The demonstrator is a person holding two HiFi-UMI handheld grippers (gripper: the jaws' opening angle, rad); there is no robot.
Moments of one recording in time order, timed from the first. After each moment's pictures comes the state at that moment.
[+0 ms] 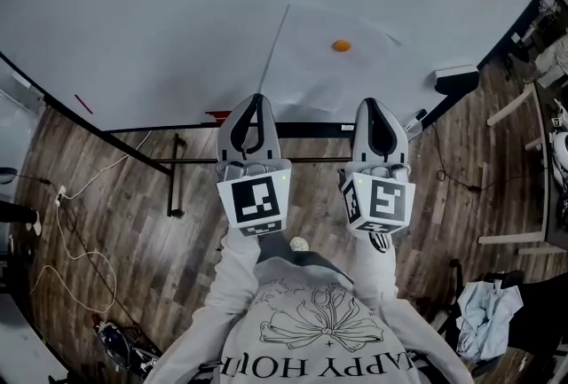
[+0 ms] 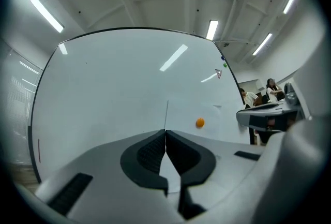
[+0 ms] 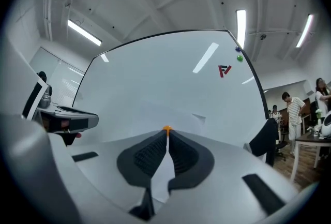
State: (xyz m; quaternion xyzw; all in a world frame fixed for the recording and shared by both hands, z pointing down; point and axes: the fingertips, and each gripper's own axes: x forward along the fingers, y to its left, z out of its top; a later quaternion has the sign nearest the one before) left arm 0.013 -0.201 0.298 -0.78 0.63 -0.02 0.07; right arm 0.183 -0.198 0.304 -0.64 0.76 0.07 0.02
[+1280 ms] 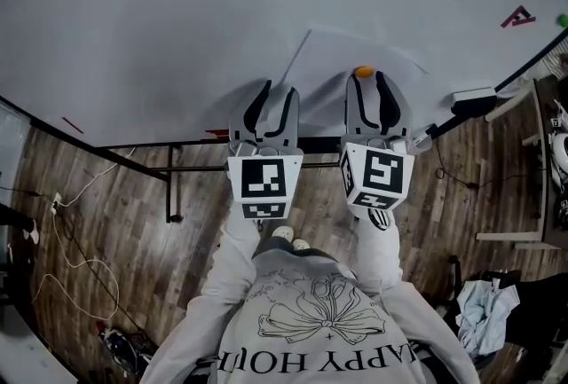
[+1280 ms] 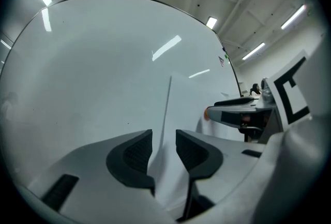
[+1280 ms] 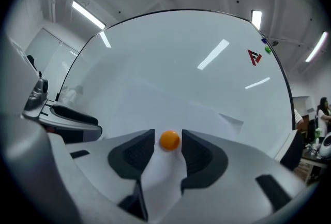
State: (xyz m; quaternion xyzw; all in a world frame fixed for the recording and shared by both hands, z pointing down) left arm 0.025 -0.301 0.324 -0.84 0.55 -0.05 0.03; right arm 0.154 -0.310 0.301 -0.65 0.75 0.09 -0.05
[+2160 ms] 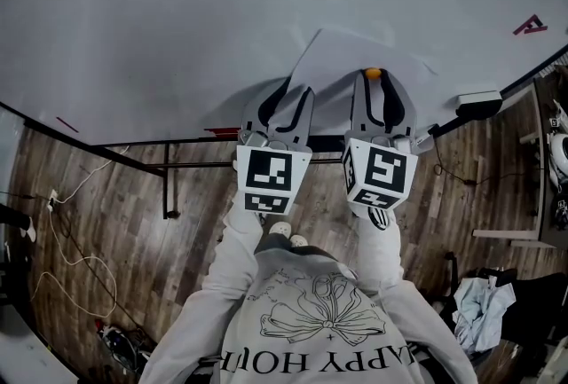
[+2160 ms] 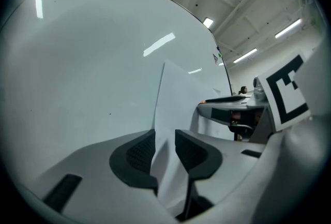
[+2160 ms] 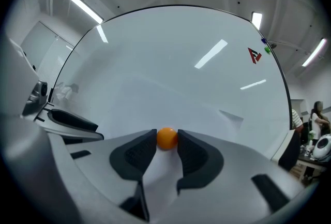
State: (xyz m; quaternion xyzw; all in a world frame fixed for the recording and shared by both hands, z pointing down) left arm 0.045 -0.315 0.339 -0.87 0.49 -0.06 0.01; right arm 0.157 -0.323 0.306 -0.68 0.73 0.09 -0.06
